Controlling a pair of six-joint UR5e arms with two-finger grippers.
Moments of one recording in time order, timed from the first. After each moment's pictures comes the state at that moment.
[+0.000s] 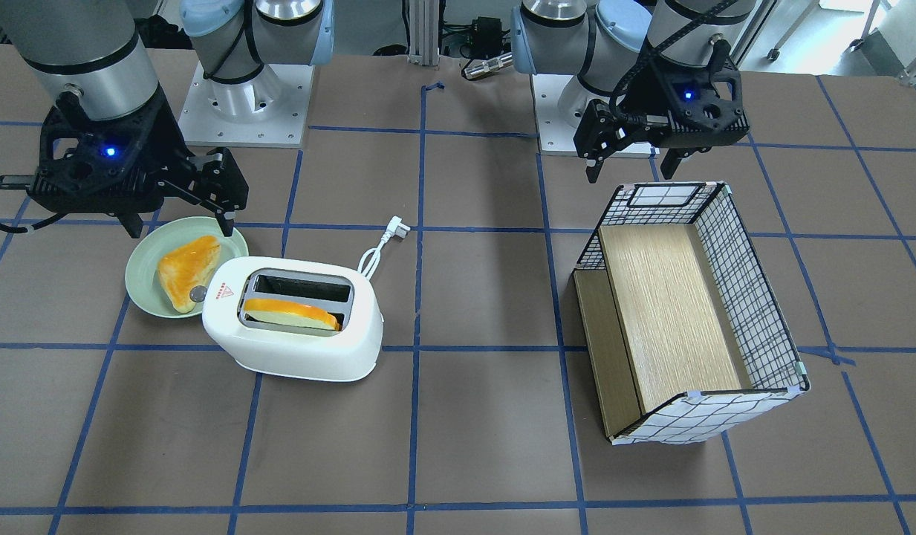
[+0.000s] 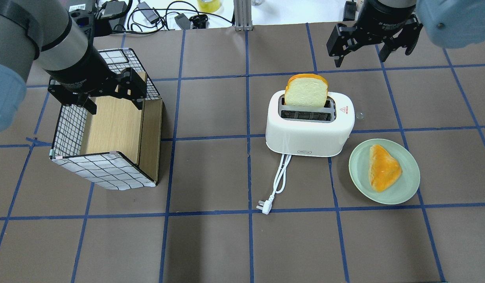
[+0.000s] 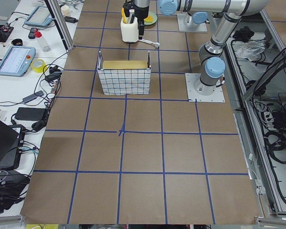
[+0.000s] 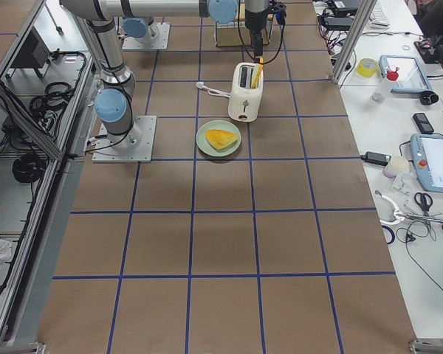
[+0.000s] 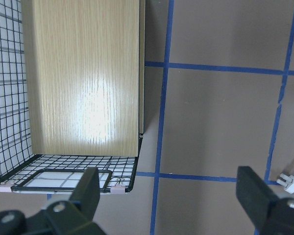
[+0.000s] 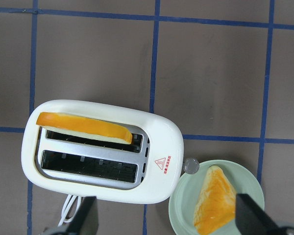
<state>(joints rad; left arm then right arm) -1.57 -1.47 -1.67 -1.51 1.59 -0.08 1.58 -1.48 1.48 -1.66 -1.60 -0.05</state>
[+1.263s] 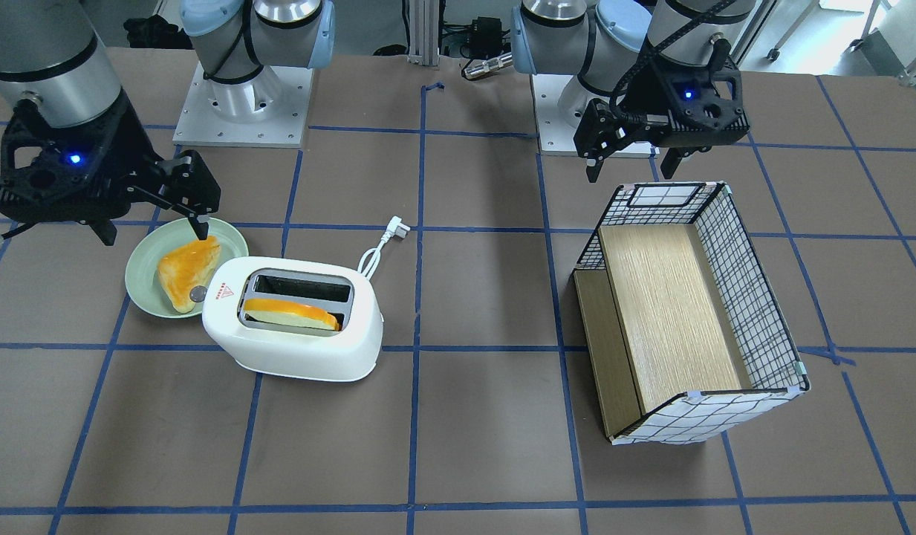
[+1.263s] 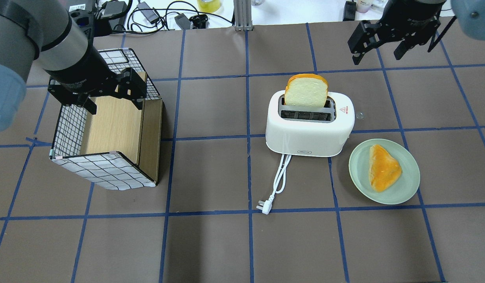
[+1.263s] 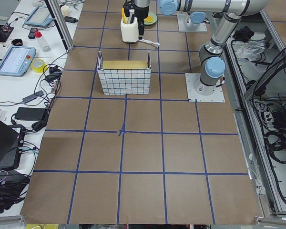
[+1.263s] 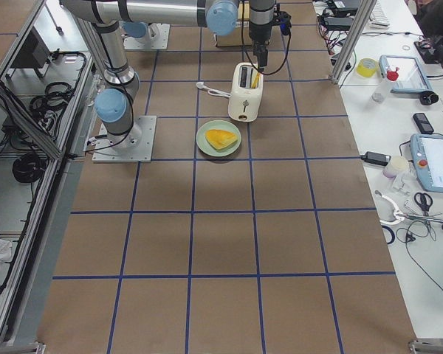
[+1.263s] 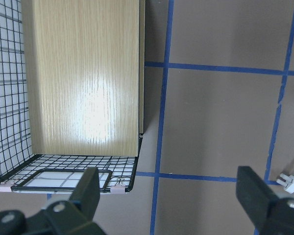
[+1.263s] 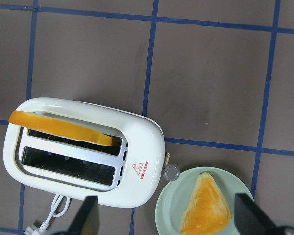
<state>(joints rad) -1.57 -1.47 -1.67 -1.51 1.59 -0.08 1.44 -1.48 1.49 -1.65 -1.49 -0.24</state>
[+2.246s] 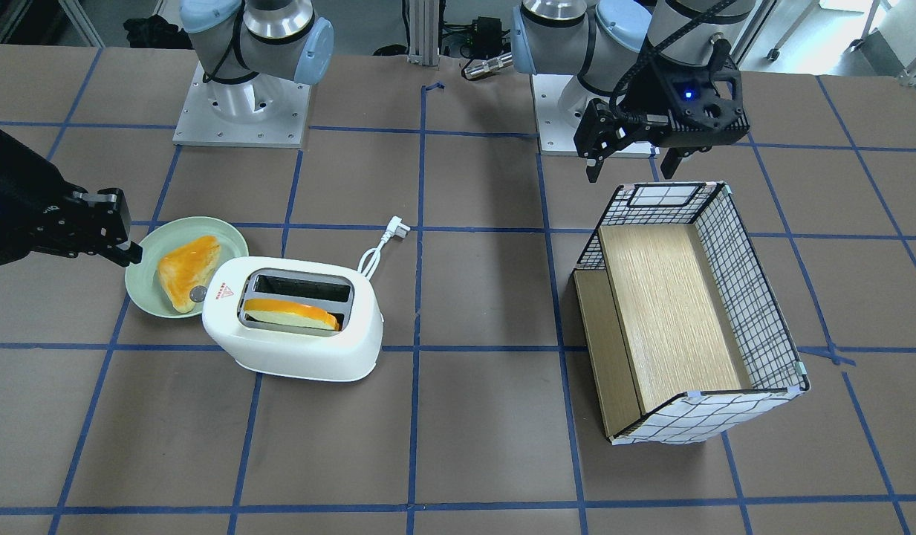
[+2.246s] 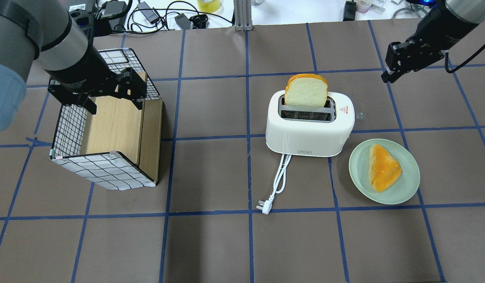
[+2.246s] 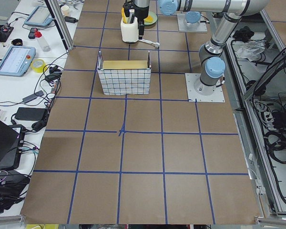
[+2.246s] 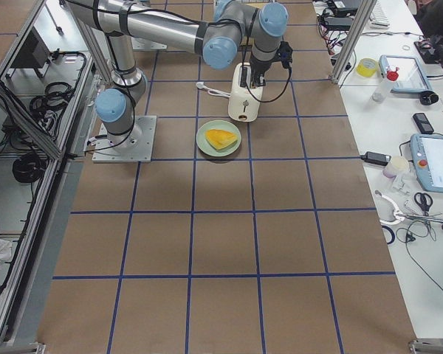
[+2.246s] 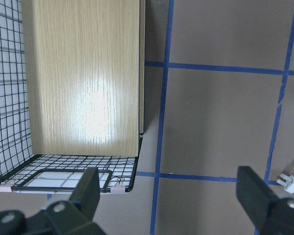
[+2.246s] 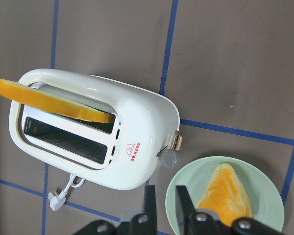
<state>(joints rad) -1.57 -1.47 -1.67 -1.51 1.59 -0.08 1.25 -1.43 1.53 -1.52 -1.27 -0.48</state>
